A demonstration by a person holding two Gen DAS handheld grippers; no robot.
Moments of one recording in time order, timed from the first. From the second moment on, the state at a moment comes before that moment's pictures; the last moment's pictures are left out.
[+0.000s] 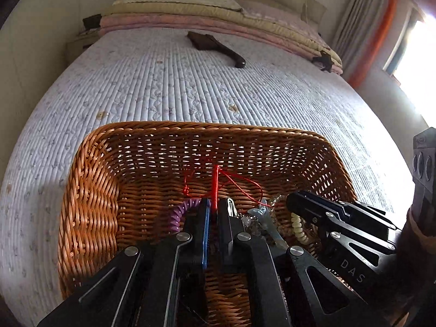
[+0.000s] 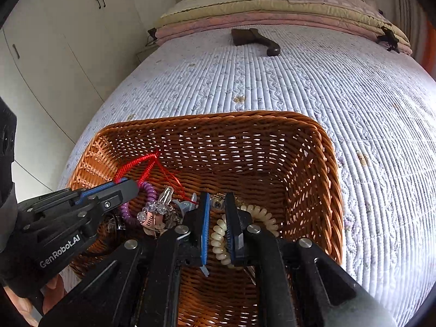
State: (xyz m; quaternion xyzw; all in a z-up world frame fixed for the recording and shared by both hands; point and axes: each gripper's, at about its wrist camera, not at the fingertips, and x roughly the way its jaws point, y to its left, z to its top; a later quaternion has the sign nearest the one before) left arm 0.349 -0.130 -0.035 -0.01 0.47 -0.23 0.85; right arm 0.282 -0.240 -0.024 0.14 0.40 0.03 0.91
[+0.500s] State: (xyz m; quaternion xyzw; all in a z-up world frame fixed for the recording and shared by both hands) left arm 0.233 -0.074 0.059 -0.05 0.31 -0.31 0.90; right arm 0.184 -0.241 0.014 0.12 0.32 0.03 0.94
